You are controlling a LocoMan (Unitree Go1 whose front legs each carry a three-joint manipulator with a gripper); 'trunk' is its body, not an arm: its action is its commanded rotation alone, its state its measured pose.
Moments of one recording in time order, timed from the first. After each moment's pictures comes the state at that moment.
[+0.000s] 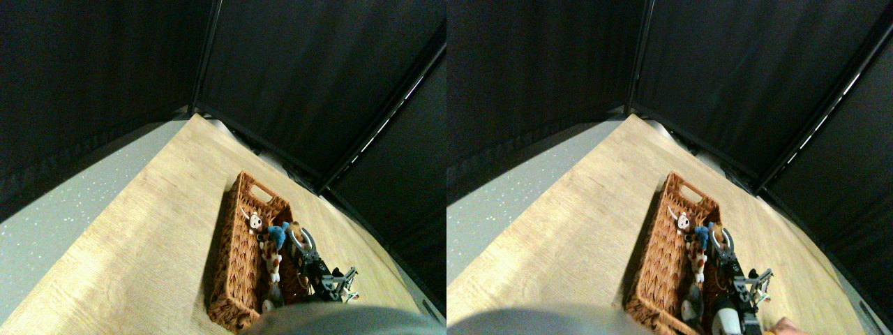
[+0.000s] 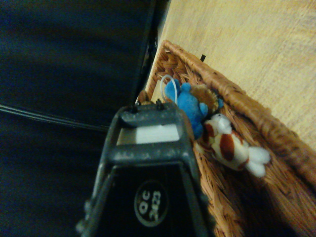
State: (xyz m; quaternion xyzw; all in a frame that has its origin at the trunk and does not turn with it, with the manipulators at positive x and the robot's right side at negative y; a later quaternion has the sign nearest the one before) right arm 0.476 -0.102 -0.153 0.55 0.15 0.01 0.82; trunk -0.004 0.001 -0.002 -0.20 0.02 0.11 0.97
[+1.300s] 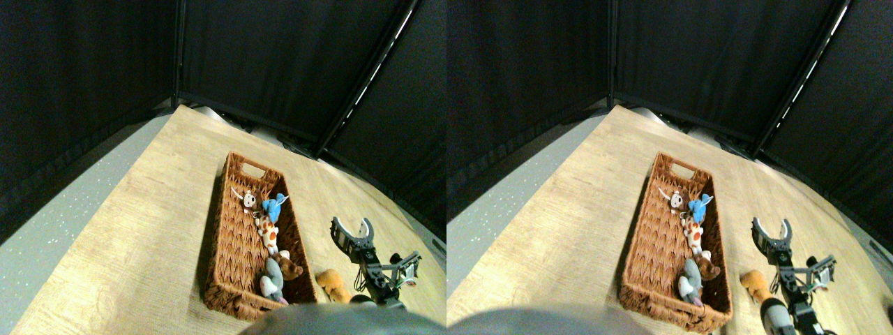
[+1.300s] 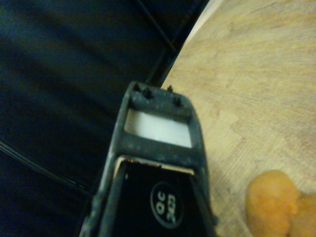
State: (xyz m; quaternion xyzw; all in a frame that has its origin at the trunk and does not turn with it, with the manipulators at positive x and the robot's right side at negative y) right arm 0.466 -0.234 -0.138 0.54 -0.02 -0.09 0.84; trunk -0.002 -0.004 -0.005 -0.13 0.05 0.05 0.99
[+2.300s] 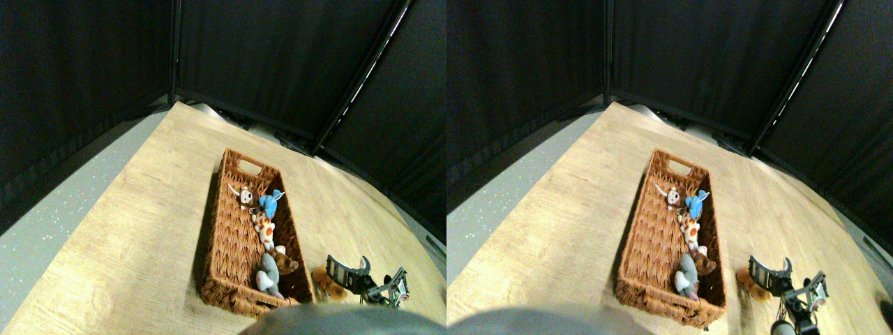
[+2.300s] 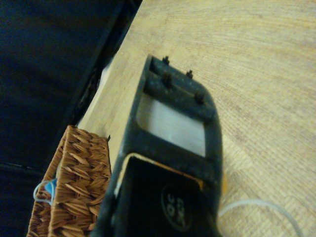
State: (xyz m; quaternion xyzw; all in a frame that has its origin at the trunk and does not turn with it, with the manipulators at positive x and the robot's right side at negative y) right arm 0.448 -0.271 -0.203 0.58 0.14 -0.18 0.78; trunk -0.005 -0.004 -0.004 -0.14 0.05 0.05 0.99
